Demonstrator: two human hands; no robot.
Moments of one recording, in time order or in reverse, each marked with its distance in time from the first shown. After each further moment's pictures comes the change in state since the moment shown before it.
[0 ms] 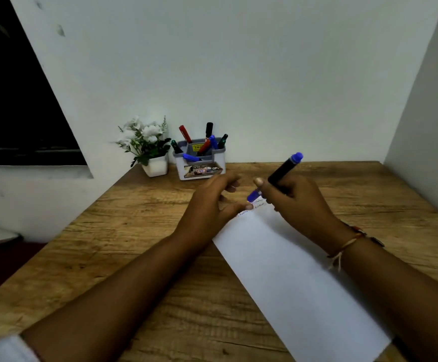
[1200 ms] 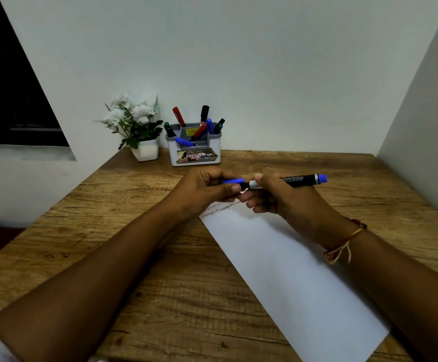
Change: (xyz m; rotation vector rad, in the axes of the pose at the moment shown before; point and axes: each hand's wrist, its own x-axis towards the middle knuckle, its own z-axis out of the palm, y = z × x) left_hand 0.010 -0.013 -0.015 -0.581 -0.229 -0.273; right_hand -0.015 -0.028 0.007 0.621 -0.216 0.396
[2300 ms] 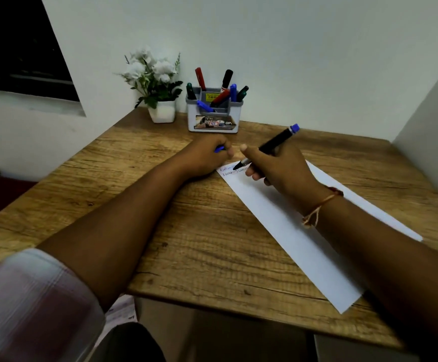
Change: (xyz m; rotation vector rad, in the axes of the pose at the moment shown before) left_hand 0.016 -0.030 -0.043 0.618 0.037 -0.095; right_hand 0.026 0.012 0.046 -0.458 0.146 -0.019
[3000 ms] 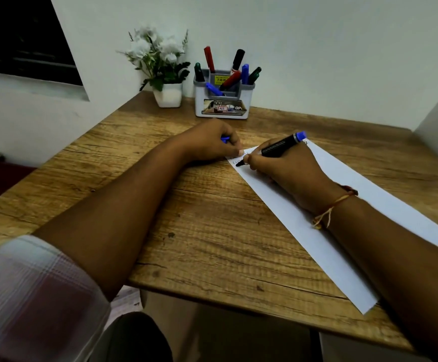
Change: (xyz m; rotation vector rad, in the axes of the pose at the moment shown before) left_hand 0.004 -0.005 -0.010 0.018 -0.167 -0.070; right_hand 0.002 0.019 0.010 -0.063 -0.041 -0.019
